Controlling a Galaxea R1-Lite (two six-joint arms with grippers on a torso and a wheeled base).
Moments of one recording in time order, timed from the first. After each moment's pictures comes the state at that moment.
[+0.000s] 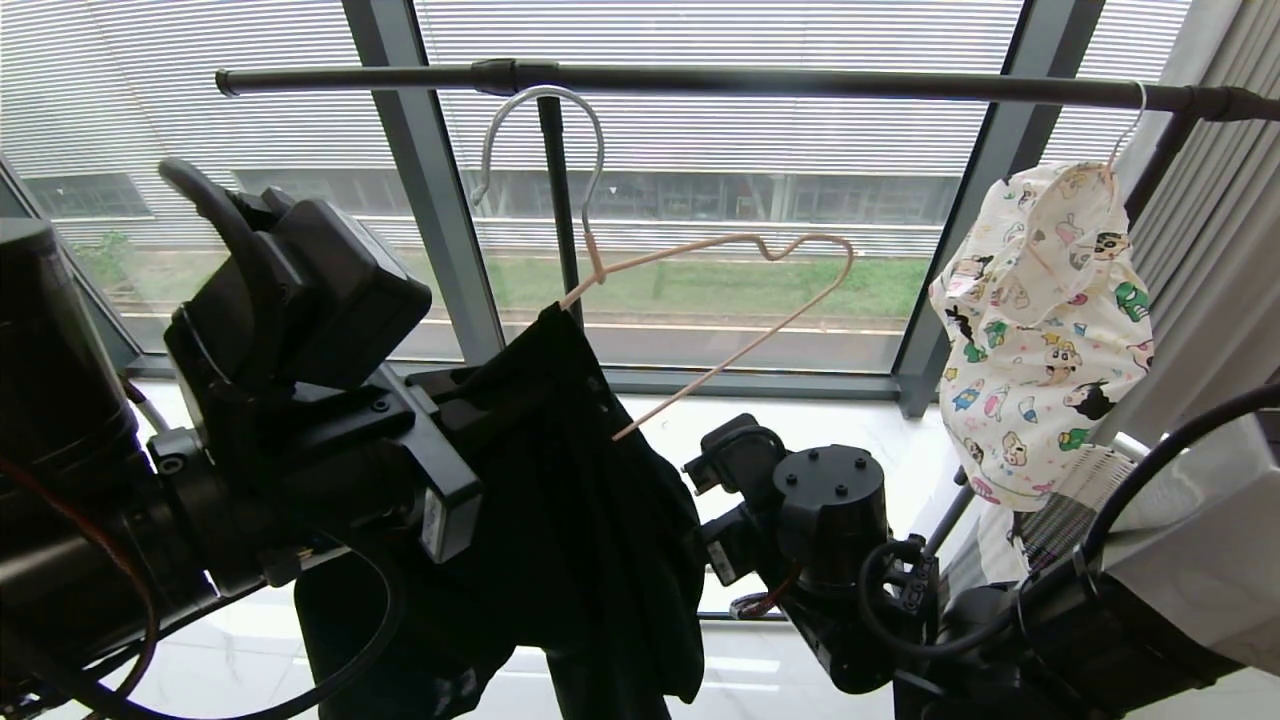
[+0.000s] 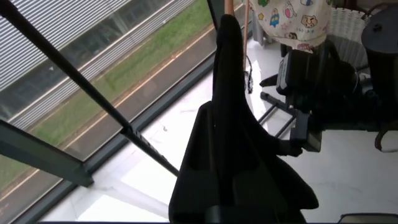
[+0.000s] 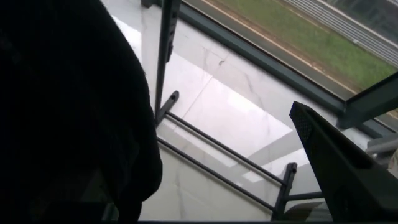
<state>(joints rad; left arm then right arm) -0.68 1.31 -0.72 -0.47 -0.01 0.47 0.96 2.05 -0.85 -0.94 -0.55 -0.16</state>
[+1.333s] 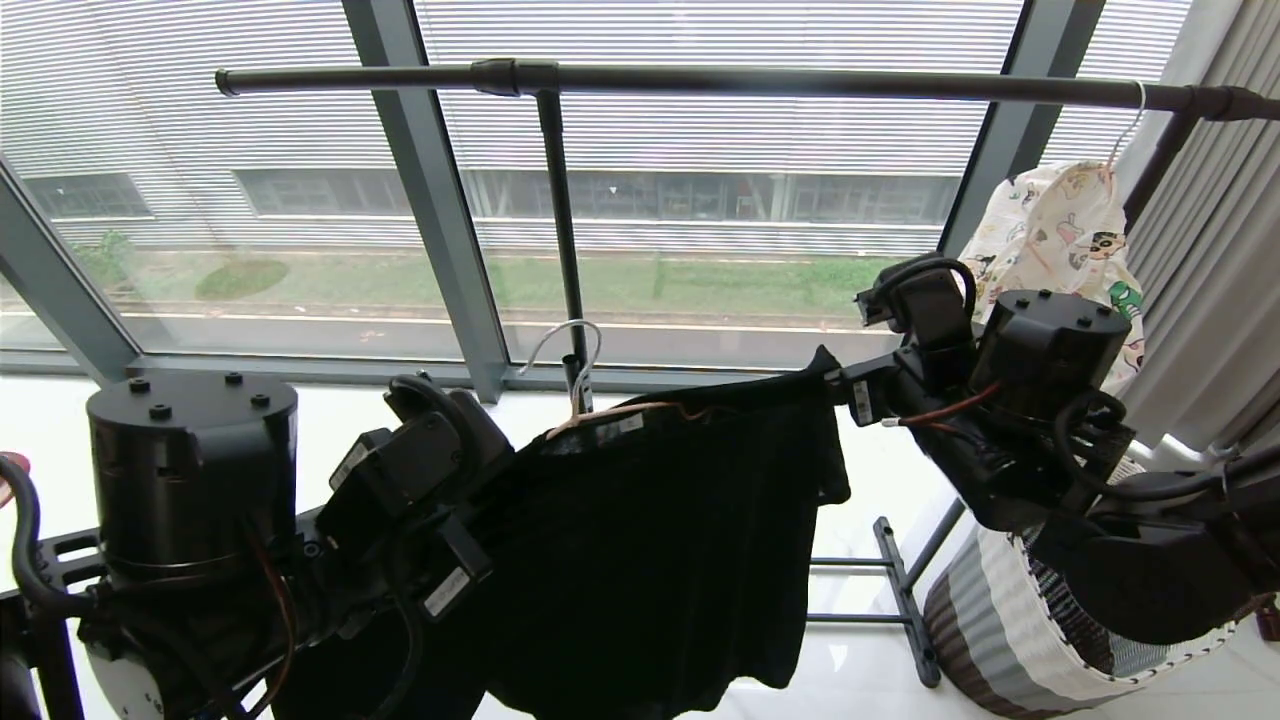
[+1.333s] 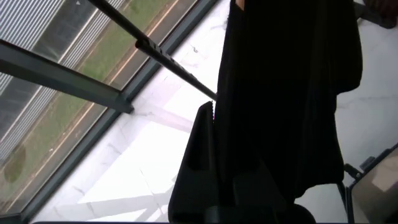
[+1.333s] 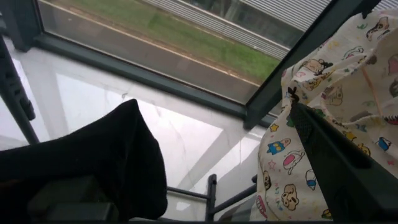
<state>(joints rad) -0.58 1.43 -0.57 -0.47 0.16 0.62 0.69 1.83 -0.86 -1.01 -0.53 -0.31</state>
